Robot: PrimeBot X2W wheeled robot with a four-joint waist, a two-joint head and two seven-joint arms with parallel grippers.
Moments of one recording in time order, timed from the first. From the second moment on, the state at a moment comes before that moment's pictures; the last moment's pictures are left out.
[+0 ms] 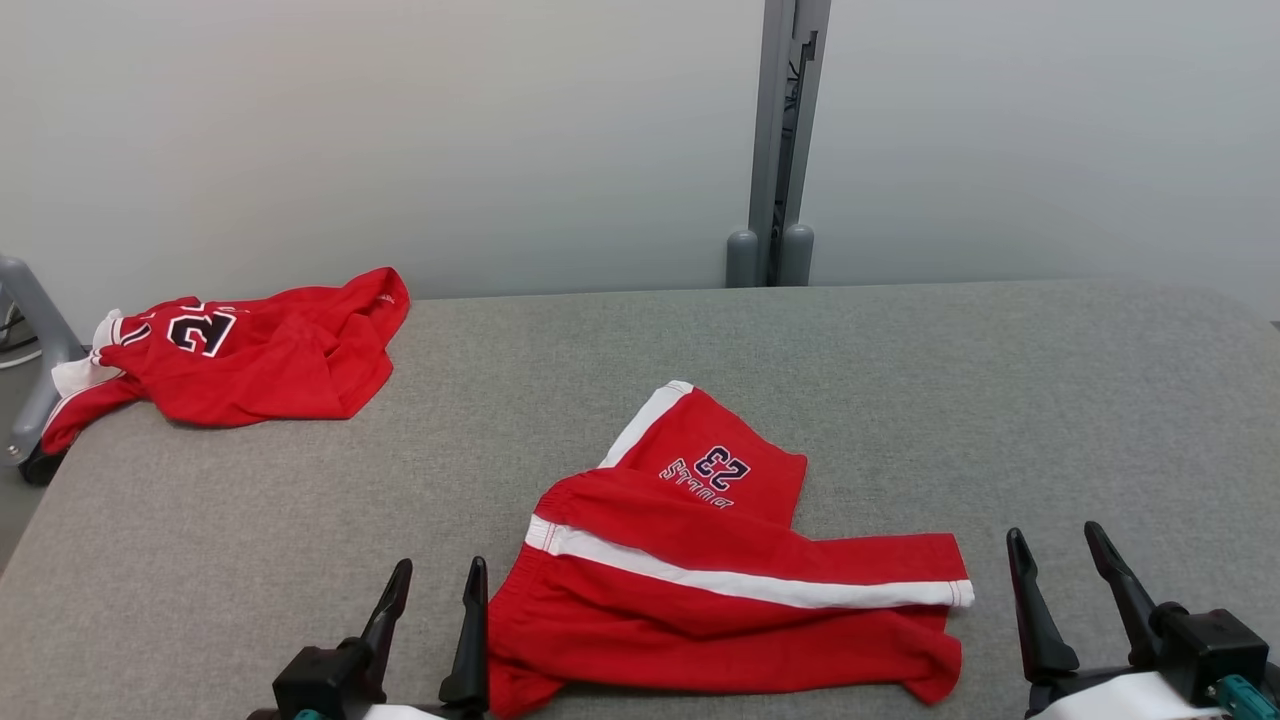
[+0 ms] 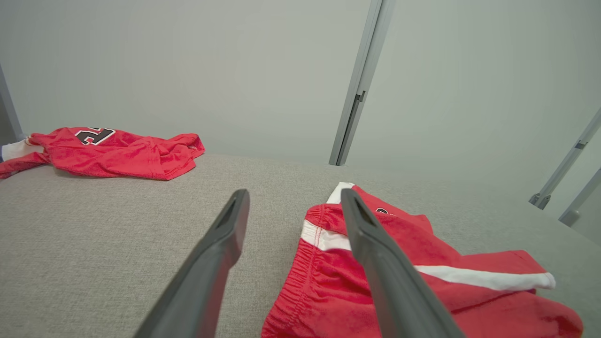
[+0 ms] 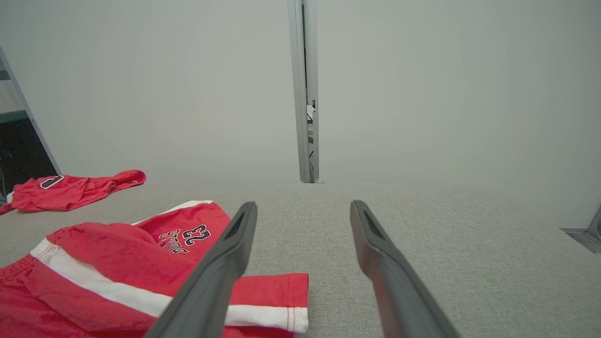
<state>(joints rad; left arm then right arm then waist) 0.06 0.06 -0.26 0.23 -0.36 0.08 -0.26 0.03 -0.05 -0.02 0.24 0.12 0.13 -0.26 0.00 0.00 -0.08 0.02</state>
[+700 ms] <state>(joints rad) 0.06 0.05 -0.25 0.28 -0.33 0.07 -0.26 0.03 -0.05 -0.02 0.23 0.15 0.13 -0.26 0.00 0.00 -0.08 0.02</state>
